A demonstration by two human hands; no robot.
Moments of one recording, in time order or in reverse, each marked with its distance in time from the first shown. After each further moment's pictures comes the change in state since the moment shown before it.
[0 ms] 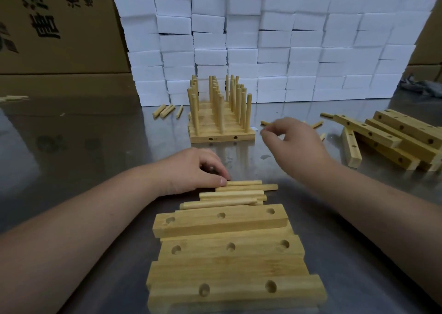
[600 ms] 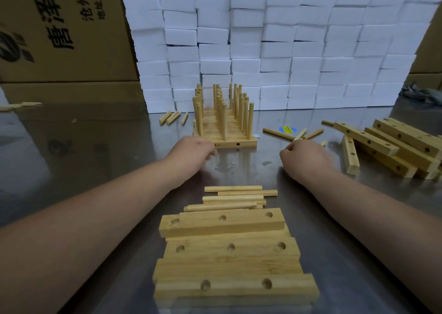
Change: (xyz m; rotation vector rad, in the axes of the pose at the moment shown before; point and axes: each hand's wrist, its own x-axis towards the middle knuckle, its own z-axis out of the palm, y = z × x) left_hand 0.025 -0.001 -0.002 -0.248 0.531 -0.303; right_hand 0.020 0.038 0.010 -0.437 -0.156 0.414
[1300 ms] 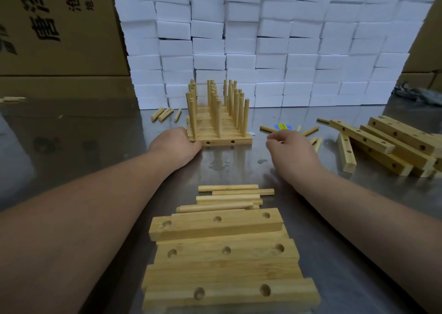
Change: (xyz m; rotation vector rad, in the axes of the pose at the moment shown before) left_hand 0.056 -0.031 -0.003 0.725 0.168 -0.036; right_hand -0.013 -0.013 0.004 0.605 0.053 -0.096
